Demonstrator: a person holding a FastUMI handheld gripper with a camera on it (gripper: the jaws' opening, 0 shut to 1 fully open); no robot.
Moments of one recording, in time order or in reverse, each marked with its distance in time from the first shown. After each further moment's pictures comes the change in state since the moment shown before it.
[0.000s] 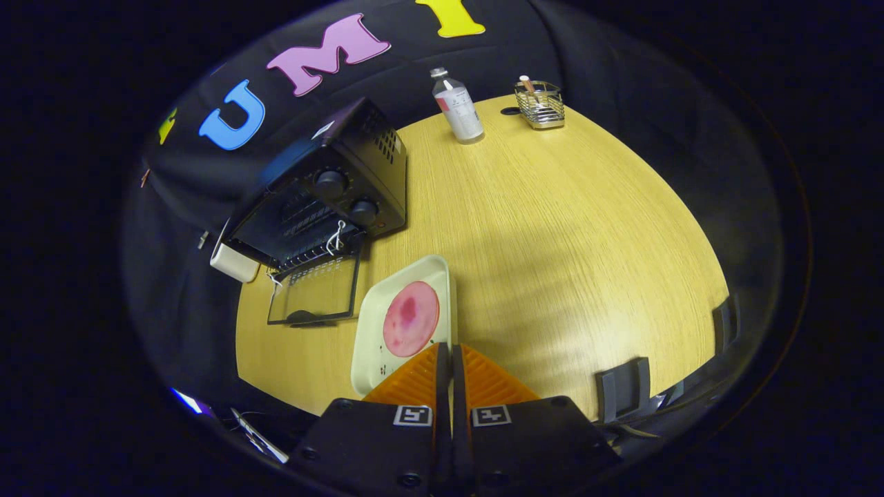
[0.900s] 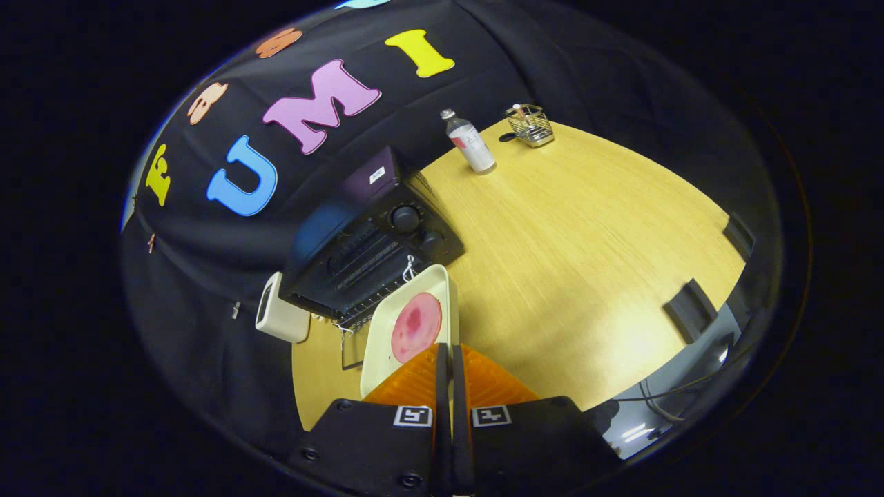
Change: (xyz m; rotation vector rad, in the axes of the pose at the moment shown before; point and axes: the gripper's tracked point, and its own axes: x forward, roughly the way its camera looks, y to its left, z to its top) arm -0.032 0.116 -0.003 0.231 -0.210 0.069
